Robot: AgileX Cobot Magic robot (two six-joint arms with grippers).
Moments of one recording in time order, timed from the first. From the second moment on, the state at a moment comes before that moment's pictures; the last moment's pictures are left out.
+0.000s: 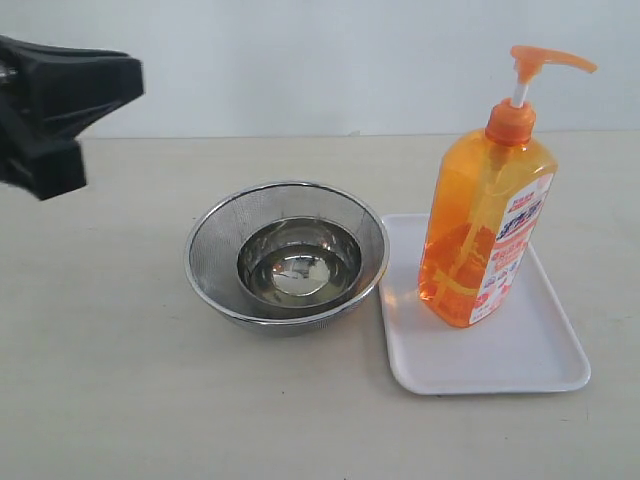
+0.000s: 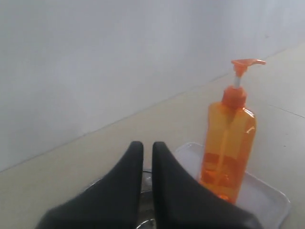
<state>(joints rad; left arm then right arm) -0.39 0.95 -0.59 1.14 -0.31 -1.07 -0.01 0.00 0.00 -0.04 0.35 0.26</state>
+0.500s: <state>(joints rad) -0.19 0.37 -0.23 1.07 -0.19 -1.08 -0.01 0.00 0.00 -0.04 0.35 0.26</state>
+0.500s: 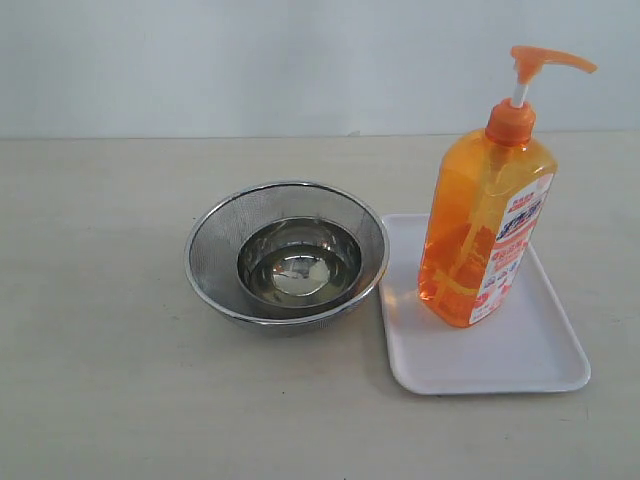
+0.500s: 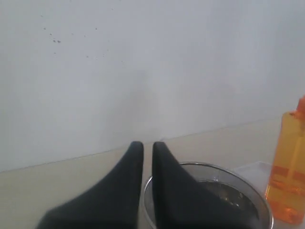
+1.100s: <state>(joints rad) -0.18 0.00 -0.10 0.99 -0.11 -1.12 -0.01 0.00 0.00 -0.04 0.35 0.26</state>
